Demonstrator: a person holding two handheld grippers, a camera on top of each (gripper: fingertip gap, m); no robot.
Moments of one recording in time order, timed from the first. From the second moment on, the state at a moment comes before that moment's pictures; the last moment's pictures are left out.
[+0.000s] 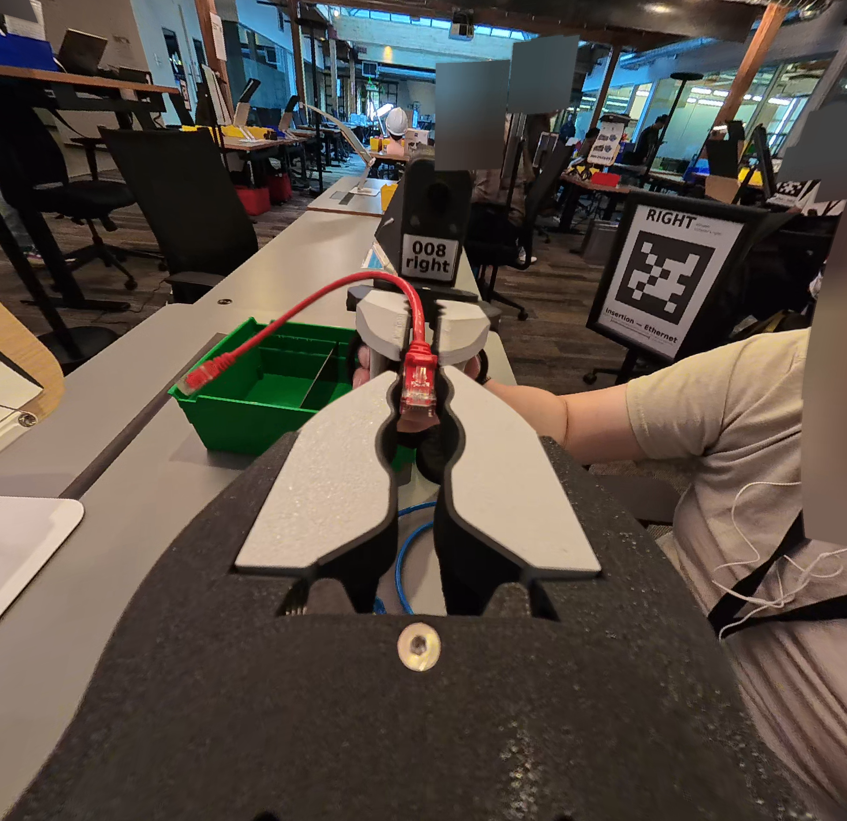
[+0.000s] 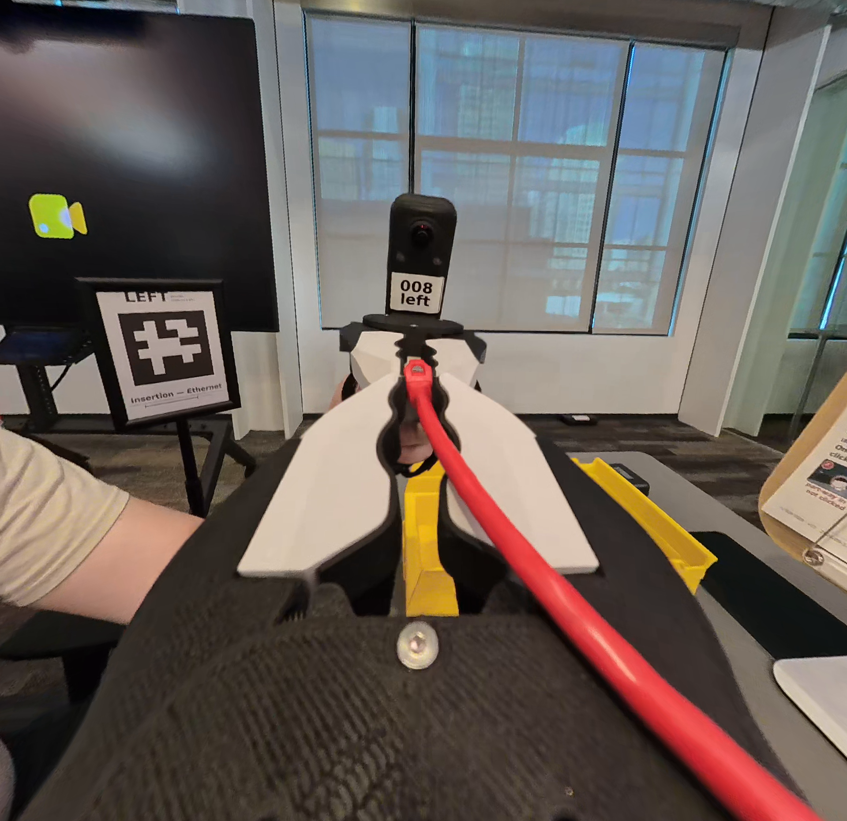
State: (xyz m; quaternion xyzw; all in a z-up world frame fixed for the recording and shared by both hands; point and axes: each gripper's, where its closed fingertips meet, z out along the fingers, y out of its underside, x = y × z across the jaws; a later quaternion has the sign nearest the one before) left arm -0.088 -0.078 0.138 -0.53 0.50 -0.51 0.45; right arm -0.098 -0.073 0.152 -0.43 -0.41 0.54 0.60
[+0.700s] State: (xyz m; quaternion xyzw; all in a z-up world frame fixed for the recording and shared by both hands) left arm -0.089 -0.078 0.133 -0.54 0.50 -0.54 0.42; right arm -0.095 -0.078 0.148 -0.41 -0.49 0.35 0.68
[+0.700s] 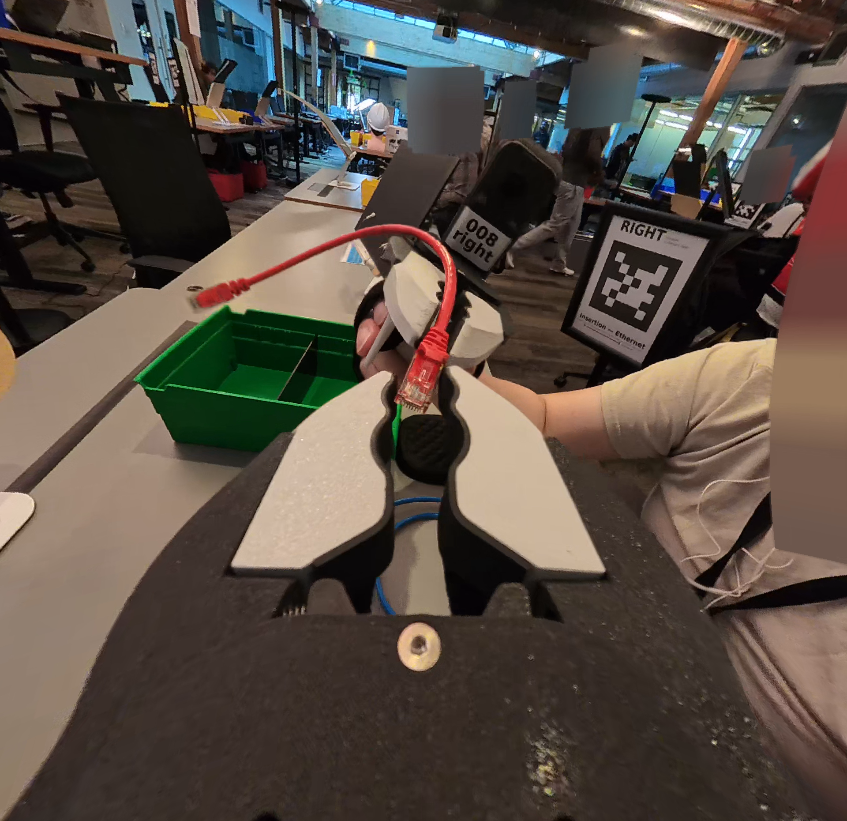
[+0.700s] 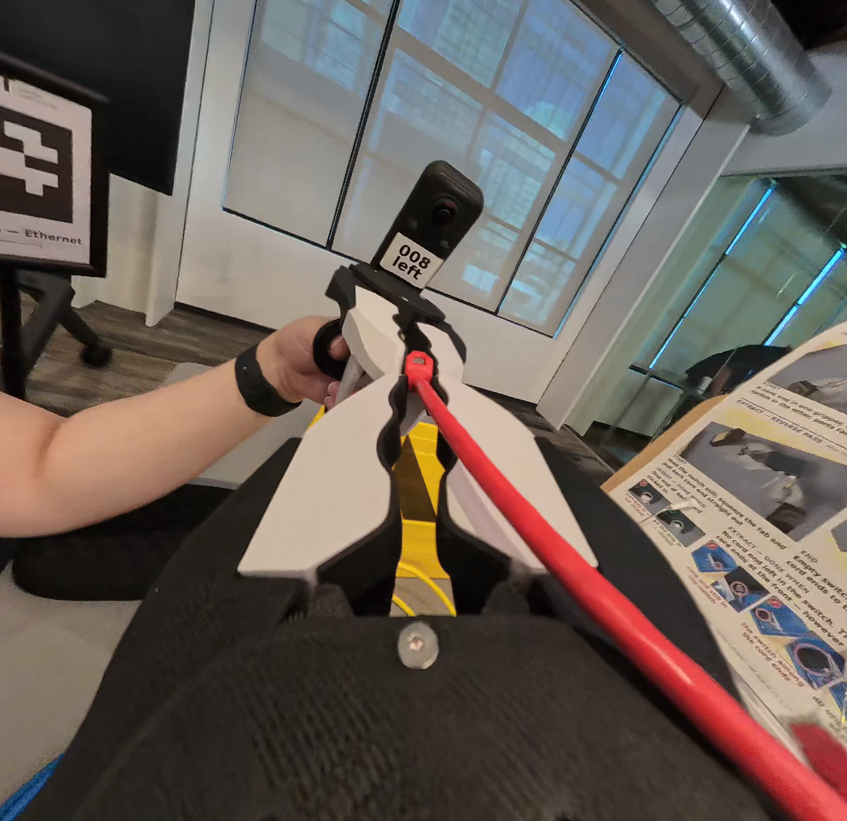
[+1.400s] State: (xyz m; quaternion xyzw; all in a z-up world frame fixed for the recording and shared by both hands) left arm -0.111 -0.021 0.118 -0.63 0.42 -0.42 0.49; right arm -0.017 0.029 0.124 -0.63 -0.30 0.04 0.72
